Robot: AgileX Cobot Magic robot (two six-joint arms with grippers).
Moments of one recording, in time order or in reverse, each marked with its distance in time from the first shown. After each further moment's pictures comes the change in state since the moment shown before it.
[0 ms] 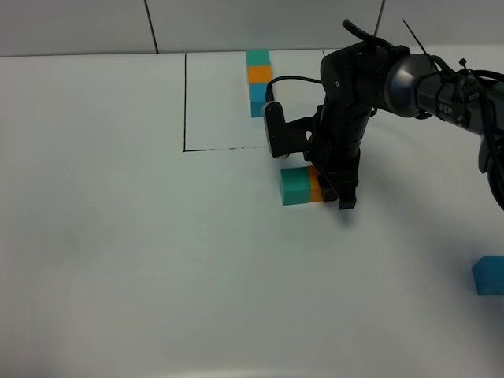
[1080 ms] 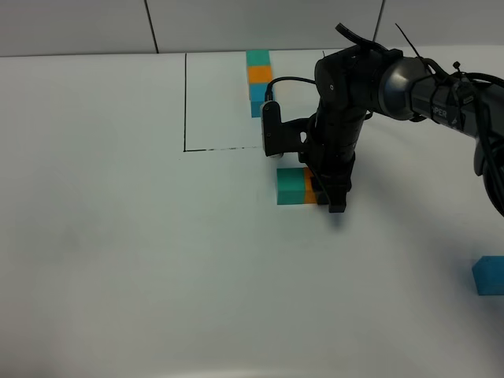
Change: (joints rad) left arm 0.000 0.000 0.000 0.000 0.000 0.001; right arm 0.010 0.003 0.000 0.007 -0.001 0.094
